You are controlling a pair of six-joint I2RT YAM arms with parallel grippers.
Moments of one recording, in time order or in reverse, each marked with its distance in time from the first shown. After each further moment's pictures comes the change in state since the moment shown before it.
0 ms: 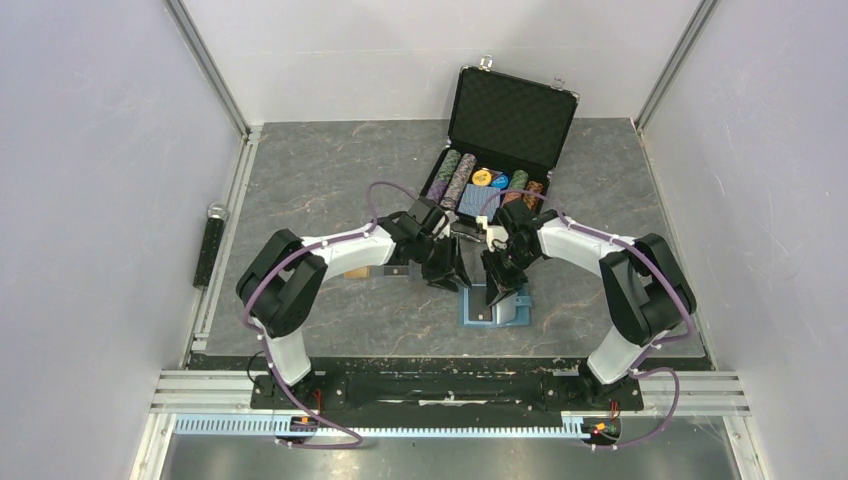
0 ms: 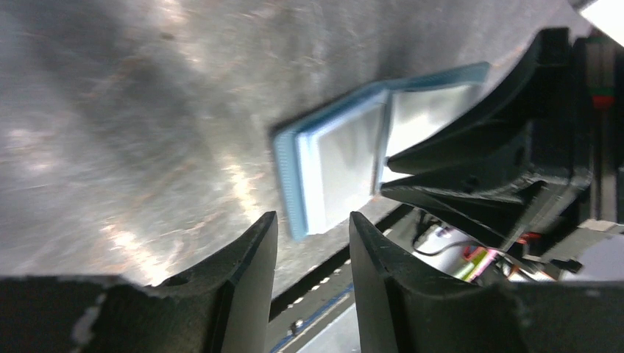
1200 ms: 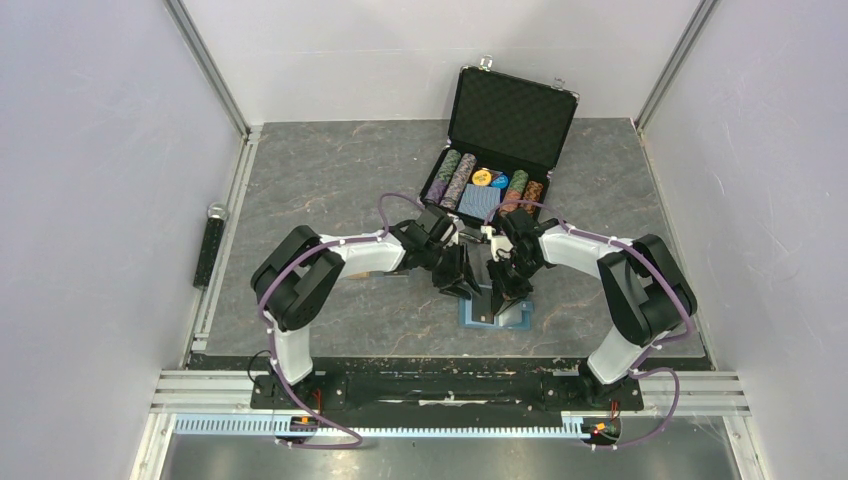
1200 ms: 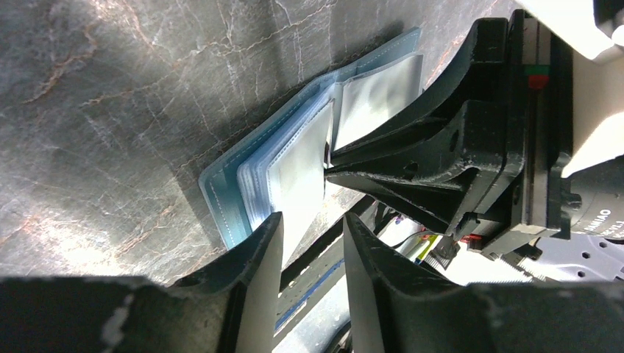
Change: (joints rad) left arm -0.054 0.075 -0.037 0.174 0.083 -0.127; right arm -0.006 -0.004 -0.089 0.037 0.042 -0.001
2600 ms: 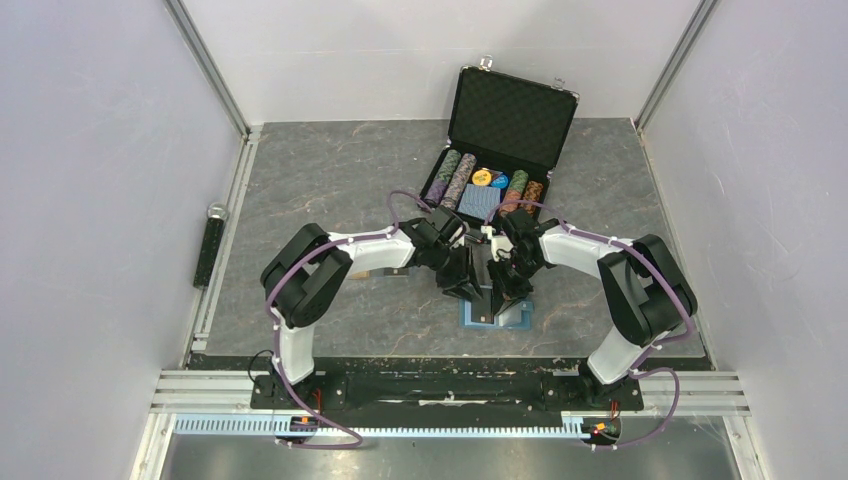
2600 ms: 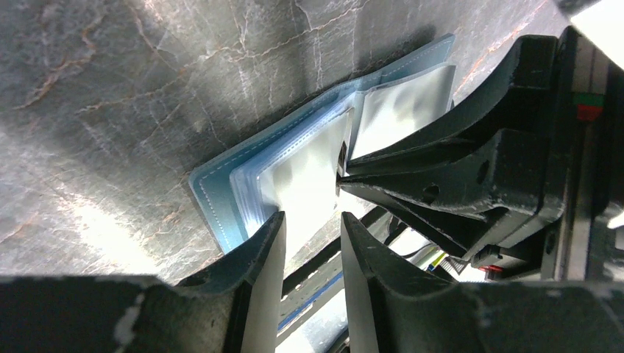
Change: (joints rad) left arm -0.029 0.047 0.090 -0.128 -0.058 0.017; right arm 0.000 -0.001 -0.003 0.003 0.000 0.000
